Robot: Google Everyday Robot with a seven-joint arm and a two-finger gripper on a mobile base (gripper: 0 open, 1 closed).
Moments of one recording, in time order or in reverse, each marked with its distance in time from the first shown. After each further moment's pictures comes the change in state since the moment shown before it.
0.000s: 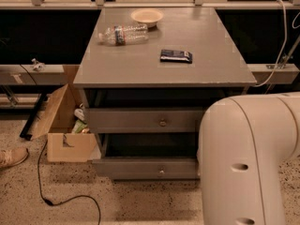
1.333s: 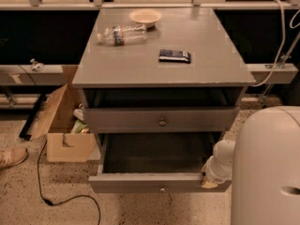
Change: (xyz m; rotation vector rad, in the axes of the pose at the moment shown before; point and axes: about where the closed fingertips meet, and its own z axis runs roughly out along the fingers) arm 0.016 0.047 -0.004 0.031 -0.102 0.146
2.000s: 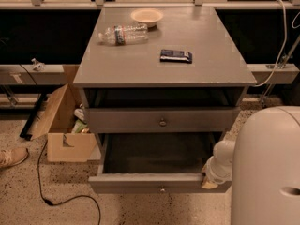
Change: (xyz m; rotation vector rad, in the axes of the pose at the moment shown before) arm -0.003 0.000 -0.001 0.000 0.000 0.000
